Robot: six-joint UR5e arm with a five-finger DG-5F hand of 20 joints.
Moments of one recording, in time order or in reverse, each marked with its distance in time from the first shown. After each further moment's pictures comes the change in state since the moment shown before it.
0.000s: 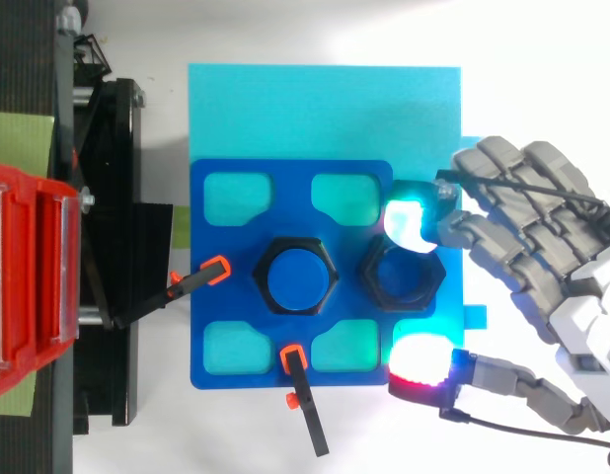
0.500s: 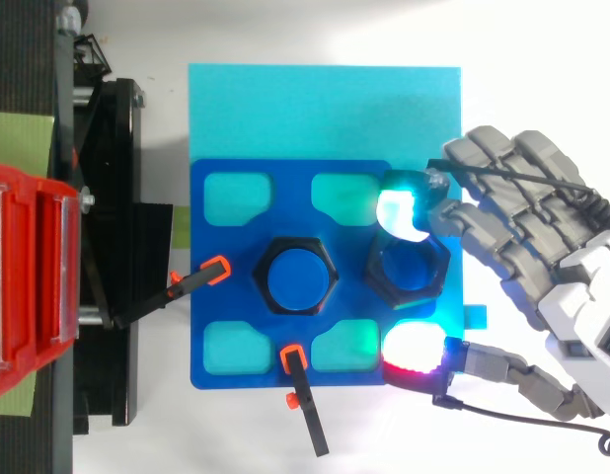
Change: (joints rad) arm -0.017 -0.006 0.003 -0.007 -0.027 0.000
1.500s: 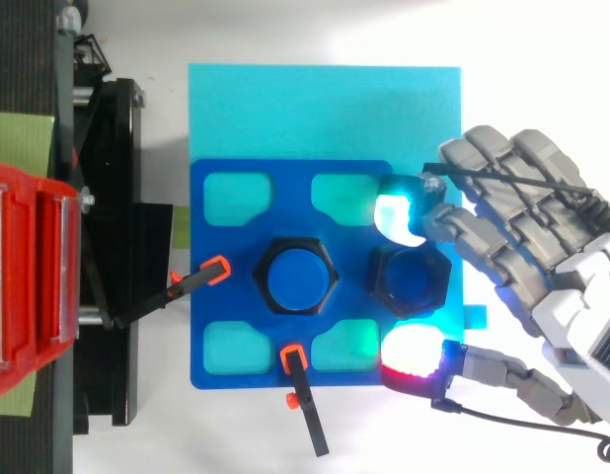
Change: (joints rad) arm -0.002 0.001 0.028 -0.066 -0.019 -0.018
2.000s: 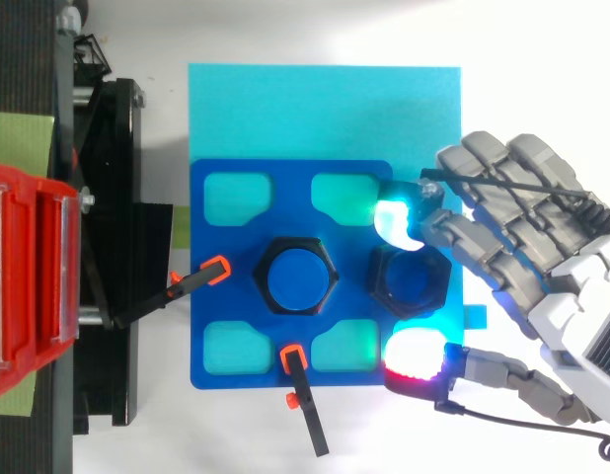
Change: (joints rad) arm 0.000 0.000 0.000 -0.060 -0.018 0.031
